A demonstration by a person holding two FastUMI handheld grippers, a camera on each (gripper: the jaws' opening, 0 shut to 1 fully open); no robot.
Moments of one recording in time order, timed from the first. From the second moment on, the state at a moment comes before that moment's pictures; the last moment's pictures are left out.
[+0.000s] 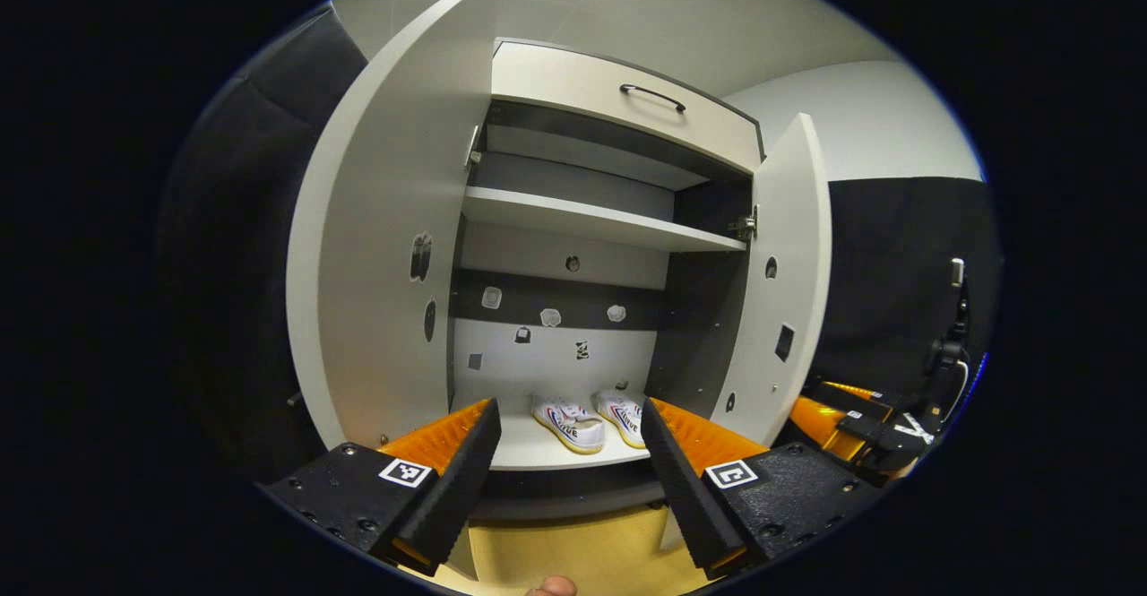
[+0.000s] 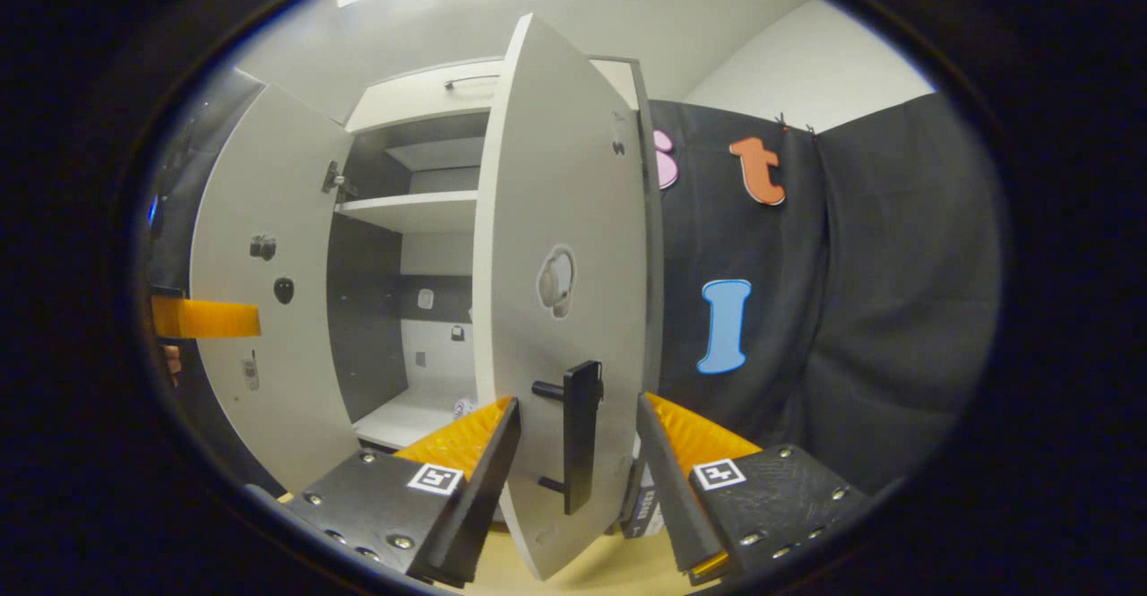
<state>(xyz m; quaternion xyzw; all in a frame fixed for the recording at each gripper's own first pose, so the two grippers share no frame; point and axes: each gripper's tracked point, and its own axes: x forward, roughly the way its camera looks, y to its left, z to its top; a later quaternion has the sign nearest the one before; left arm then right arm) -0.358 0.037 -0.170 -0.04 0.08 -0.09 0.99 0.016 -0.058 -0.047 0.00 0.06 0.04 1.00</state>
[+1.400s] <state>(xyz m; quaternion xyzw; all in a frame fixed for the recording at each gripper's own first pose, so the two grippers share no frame) -0.424 0.201 -0.130 -0.04 0.02 0.05 1.00 0.012 -0.028 -0.067 0.01 0.08 0.04 1.00</state>
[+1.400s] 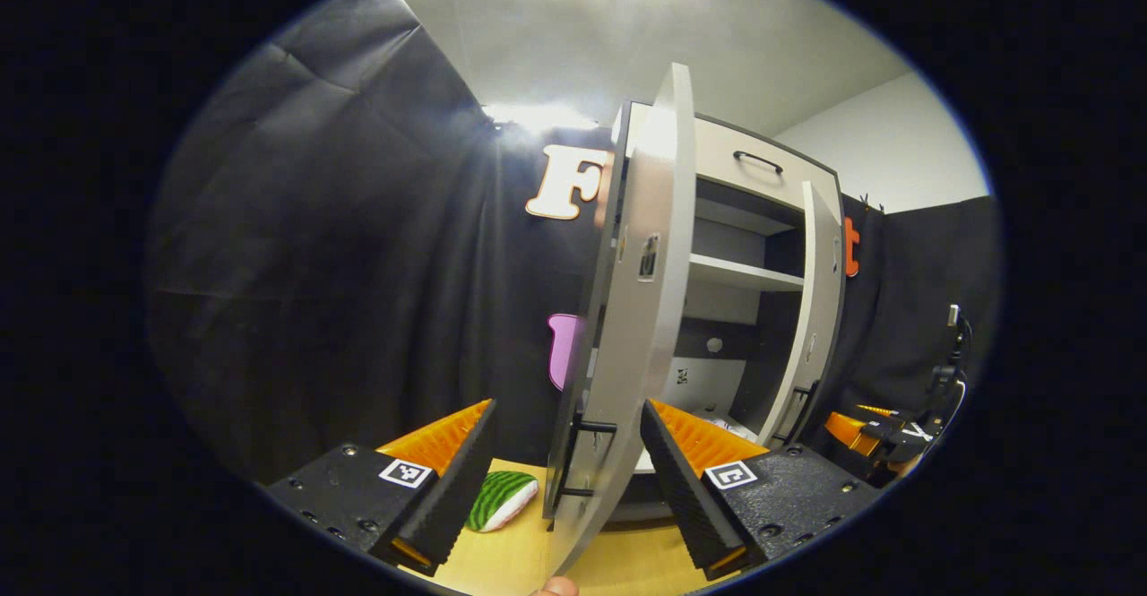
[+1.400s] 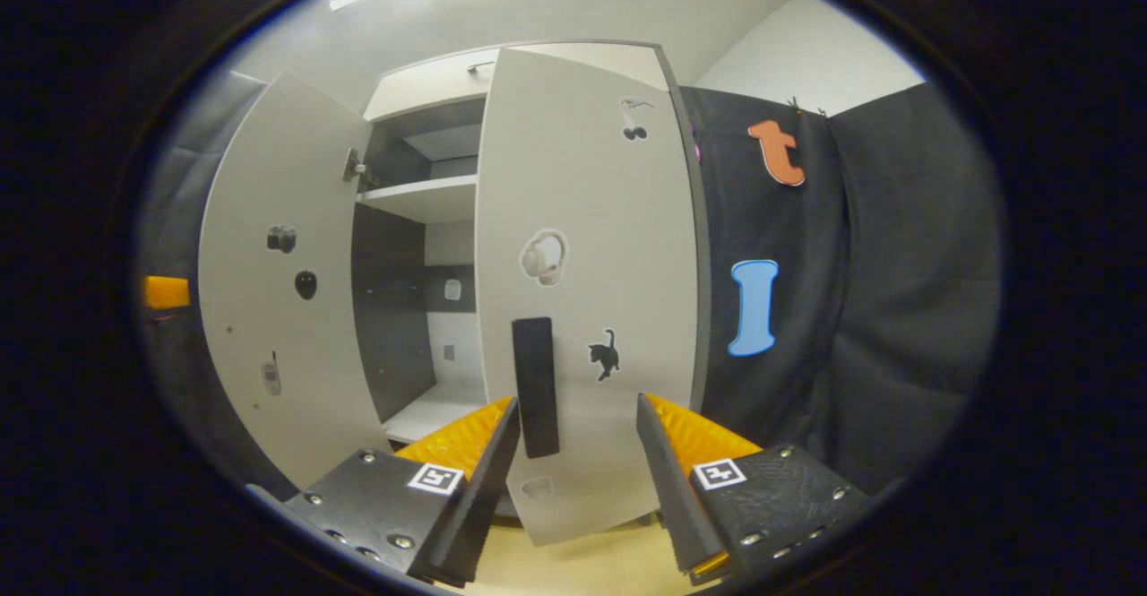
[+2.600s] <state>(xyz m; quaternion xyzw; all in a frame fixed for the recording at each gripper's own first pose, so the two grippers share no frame) -0.382 0.218 -0.162 -0.06 0.07 0.01 1.00 0.013 -0.041 -0.074 0.03 0.08 0.01 1.00</state>
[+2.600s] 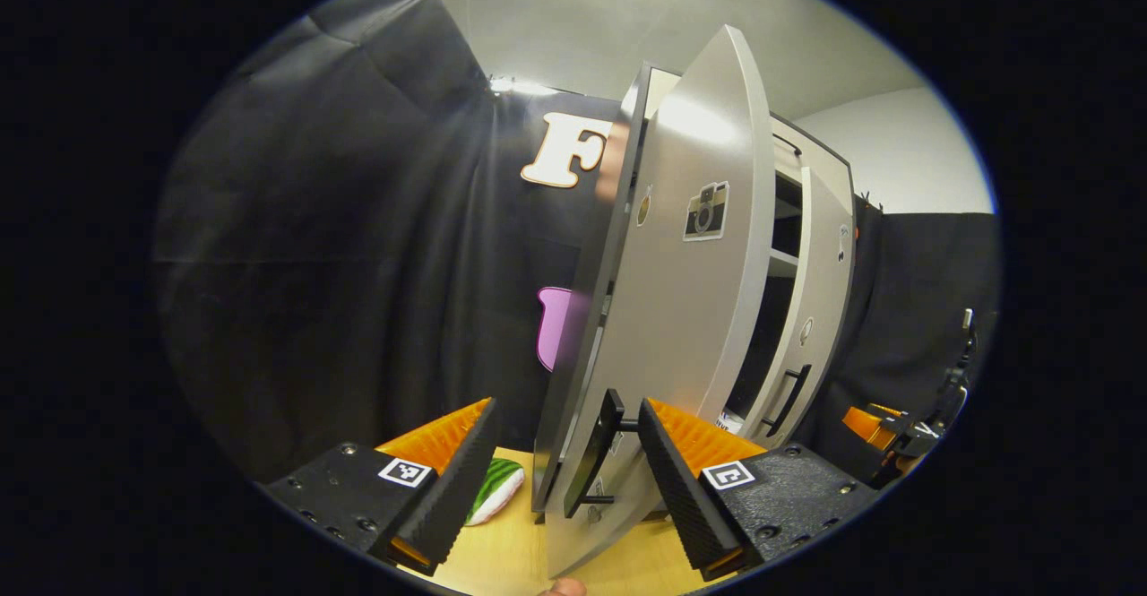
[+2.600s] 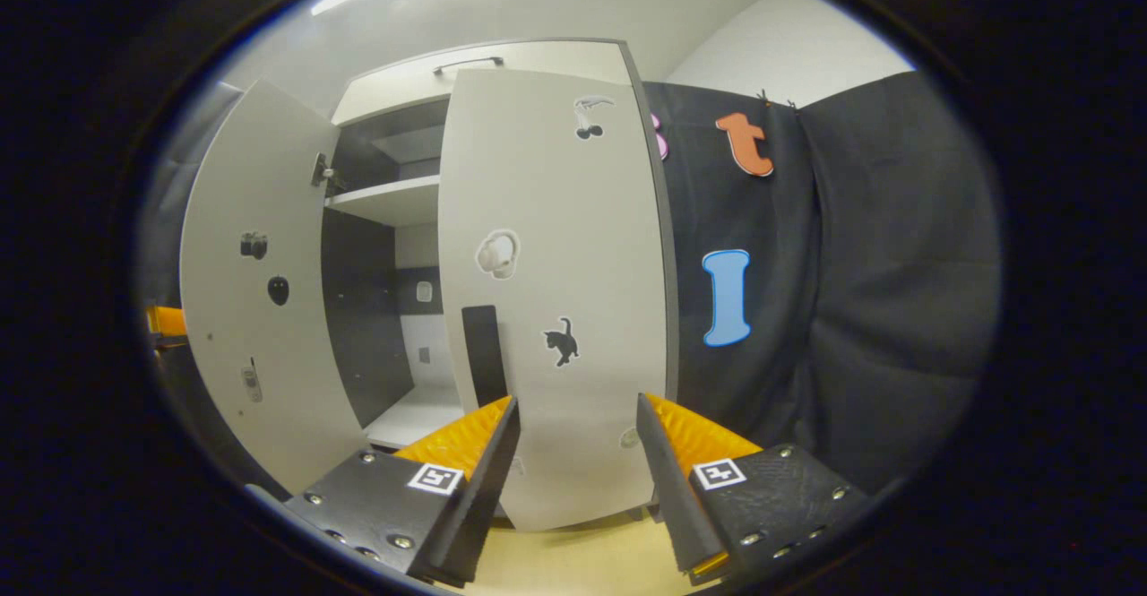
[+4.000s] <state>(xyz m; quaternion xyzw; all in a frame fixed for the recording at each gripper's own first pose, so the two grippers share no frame) -0.347 0.180 -0.169 -0.06 0.10 -0.15 0.98 0.005 -0.047 -0.041 0.05 0.04 -0.02 1.00</state>
